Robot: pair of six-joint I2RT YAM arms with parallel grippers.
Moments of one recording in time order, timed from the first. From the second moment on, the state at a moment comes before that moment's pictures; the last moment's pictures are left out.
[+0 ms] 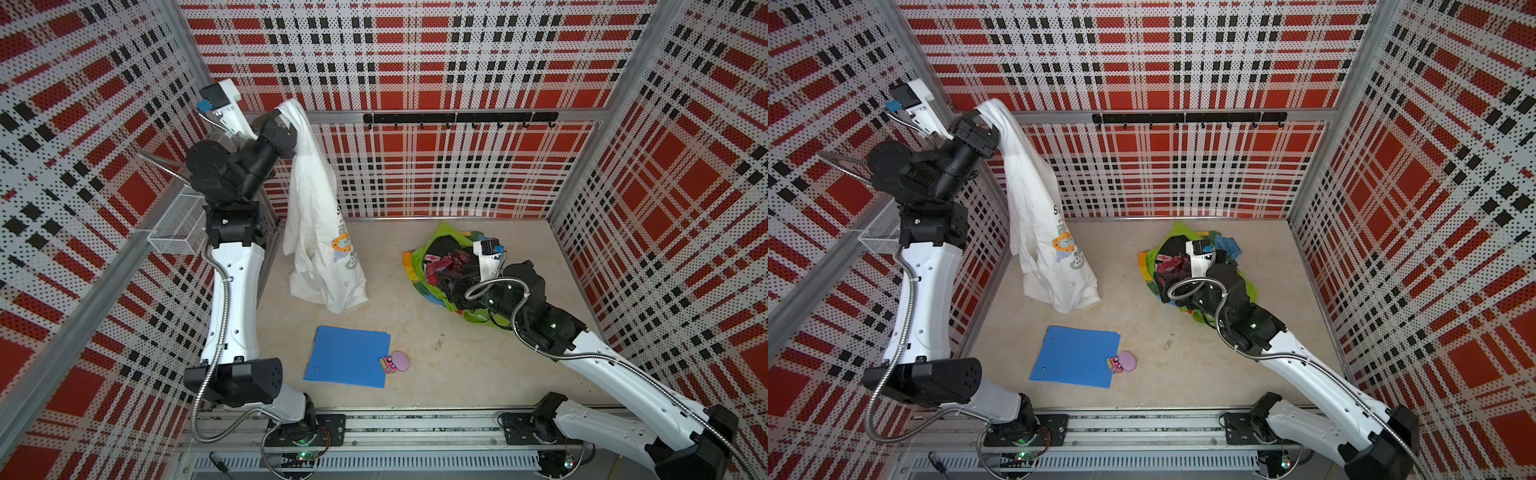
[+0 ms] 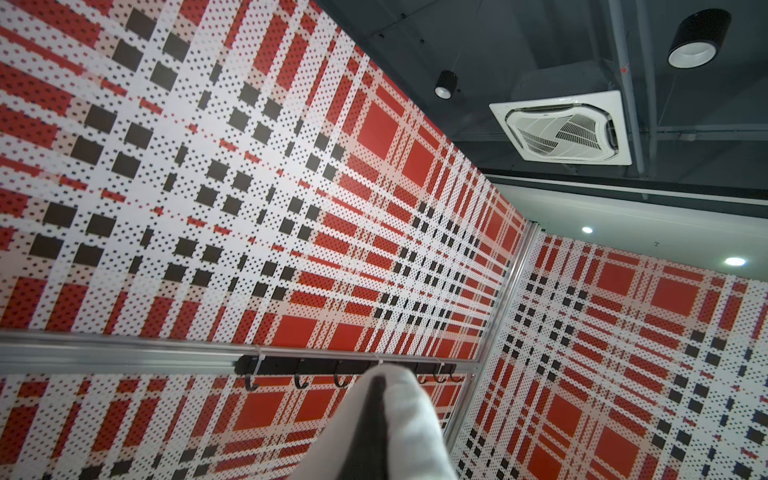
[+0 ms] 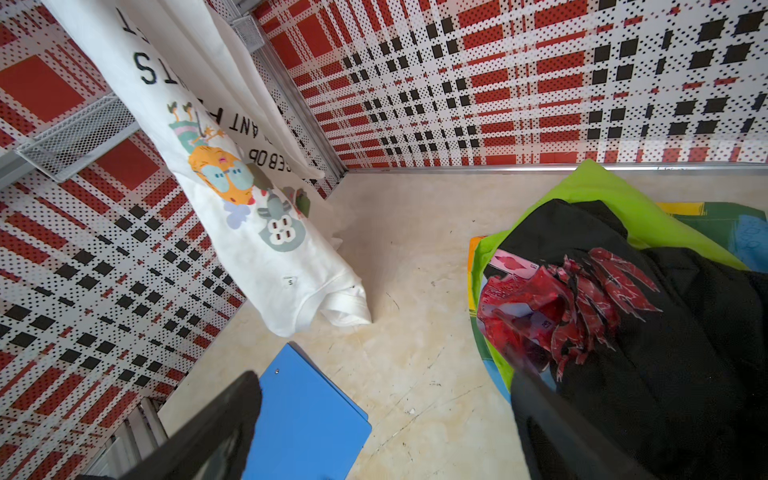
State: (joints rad) left arm 0.08 1.51 1.89 0.14 0.54 -0.71; right arm 0.70 1.01 0.91 -0.17 0.03 0.41
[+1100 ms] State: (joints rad) left arm -0.08 1.55 1.03 -0.01 0.12 -0.39; right arm 0.69 1.02 0.88 -0.16 0.04 0.42
